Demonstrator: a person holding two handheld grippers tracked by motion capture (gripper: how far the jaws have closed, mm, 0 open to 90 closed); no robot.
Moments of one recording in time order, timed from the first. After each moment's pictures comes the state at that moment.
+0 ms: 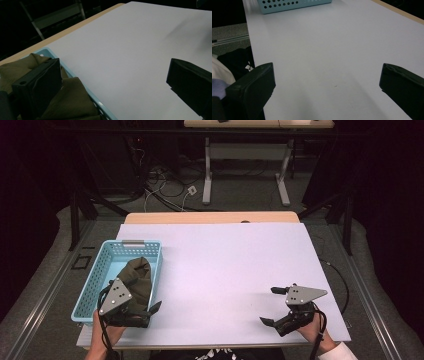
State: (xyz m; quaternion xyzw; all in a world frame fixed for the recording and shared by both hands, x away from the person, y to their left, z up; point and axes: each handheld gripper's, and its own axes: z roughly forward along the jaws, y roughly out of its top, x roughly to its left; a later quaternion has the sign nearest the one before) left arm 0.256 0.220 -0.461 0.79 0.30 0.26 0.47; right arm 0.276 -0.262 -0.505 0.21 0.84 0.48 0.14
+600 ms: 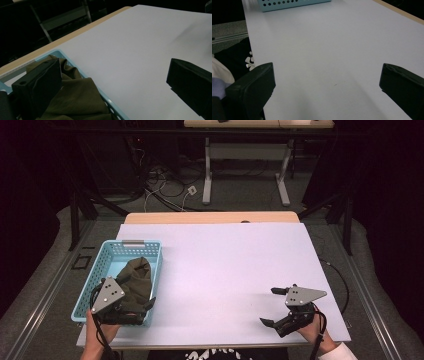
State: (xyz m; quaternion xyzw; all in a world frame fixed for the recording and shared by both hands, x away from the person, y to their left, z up) left arm 0.256 0.231 -0.450 0.78 0.31 0.27 0.47; right arm 0.274 -0.262 -0.505 0.21 0.84 0.48 0.15
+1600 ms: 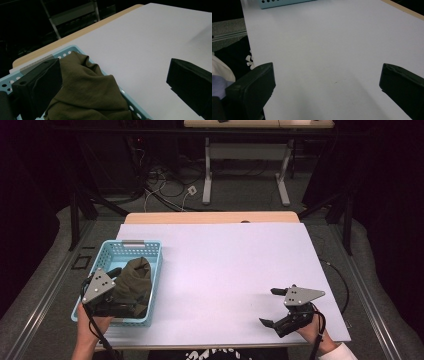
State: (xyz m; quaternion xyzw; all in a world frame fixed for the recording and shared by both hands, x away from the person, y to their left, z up) left arm 0.270 0.251 -0.444 0.77 0.34 0.28 0.46; right arm 0.274 -0.260 -0.507 0.21 0.85 0.47 0.14
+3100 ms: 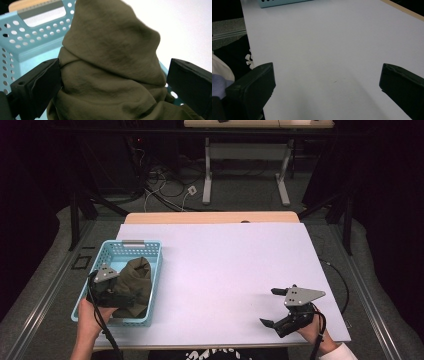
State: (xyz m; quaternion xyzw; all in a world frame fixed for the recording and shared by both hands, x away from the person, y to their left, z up) left arm 0.306 0.265 -0.472 0.79 0.45 0.21 0.35; right arm 0.274 -0.261 -0.507 0.21 0.85 0.46 0.15
